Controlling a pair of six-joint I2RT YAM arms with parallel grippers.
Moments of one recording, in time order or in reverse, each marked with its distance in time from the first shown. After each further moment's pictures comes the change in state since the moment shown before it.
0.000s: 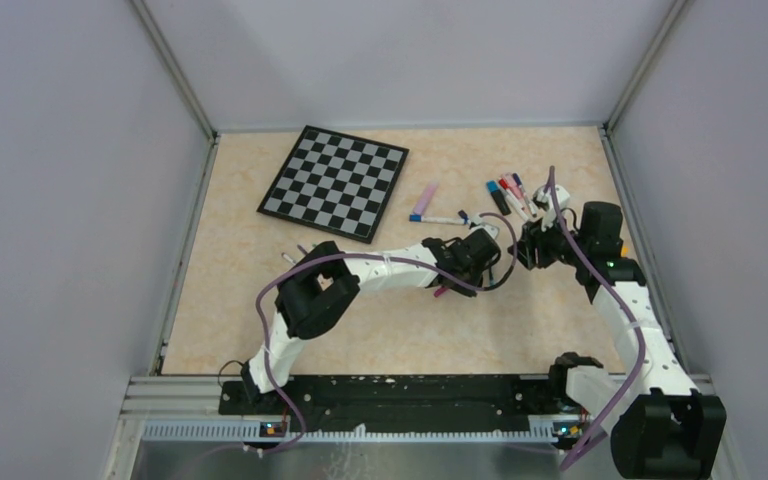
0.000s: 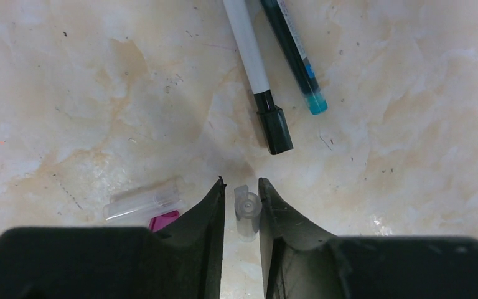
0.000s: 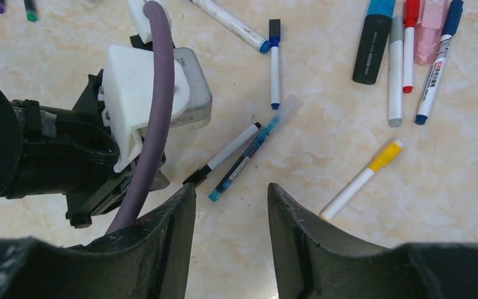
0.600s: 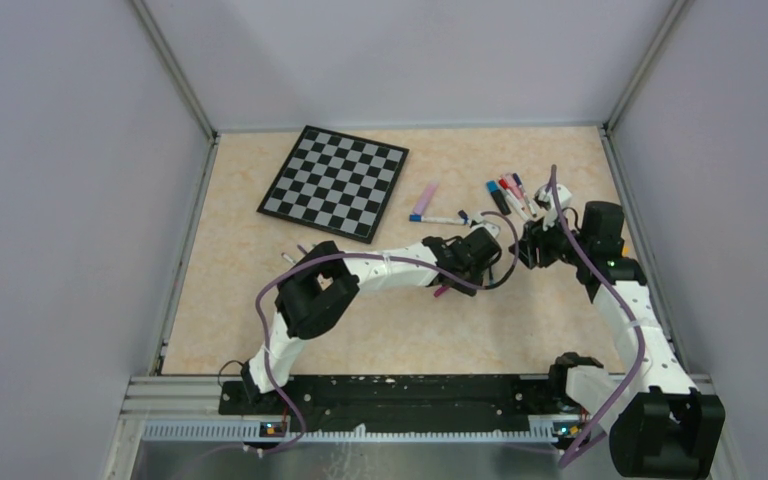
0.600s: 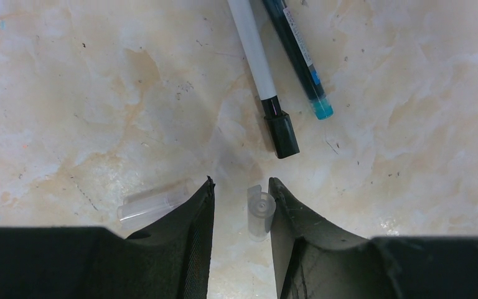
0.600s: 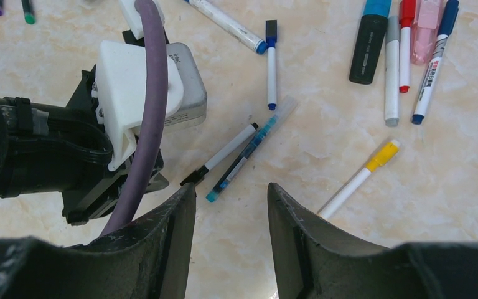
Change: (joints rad) left arm 0.001 0.003 0.019 -0.022 -0.034 0.027; right arm -0.016 0.006 0.000 0.007 -0.005 -0.001
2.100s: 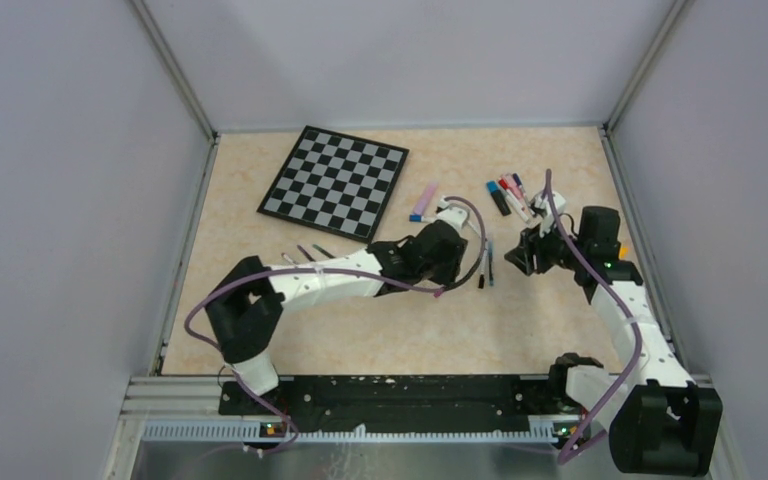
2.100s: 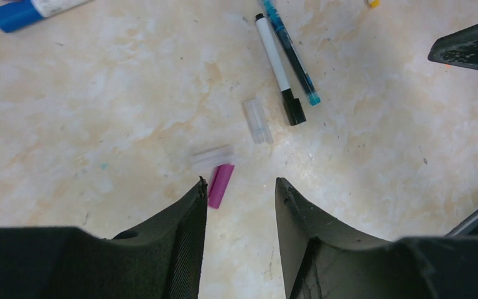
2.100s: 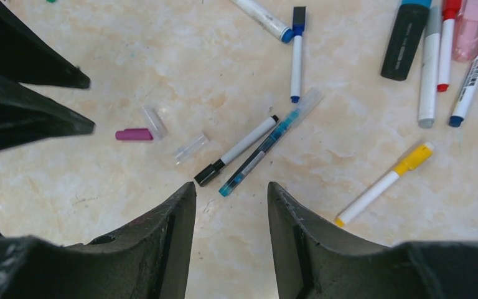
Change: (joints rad) left arm 0.032 -0.351 -0.306 0.195 -0.032 0.022; right arm -0.008 0.019 -0.034 0.008 -0.069 -0.037
